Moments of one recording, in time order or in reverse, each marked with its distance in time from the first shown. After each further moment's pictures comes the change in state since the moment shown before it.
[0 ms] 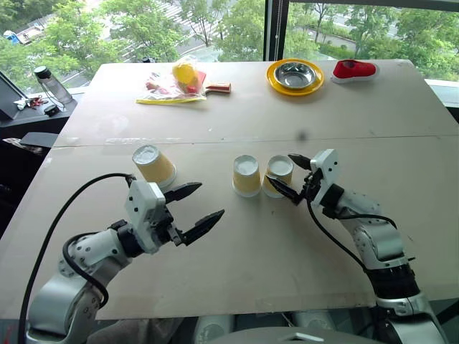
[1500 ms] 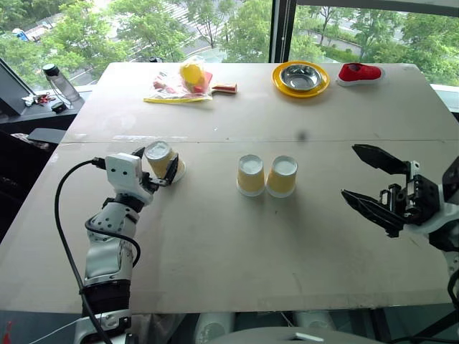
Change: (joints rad) left arm -0.407 -0.216 0.024 0.679 0.358 -0.415 0.345; right arm 0.252 -0.279 -0.406 -0.362 0.643 0.014 0.318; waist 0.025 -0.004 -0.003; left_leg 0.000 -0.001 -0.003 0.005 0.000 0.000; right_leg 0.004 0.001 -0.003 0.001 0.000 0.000
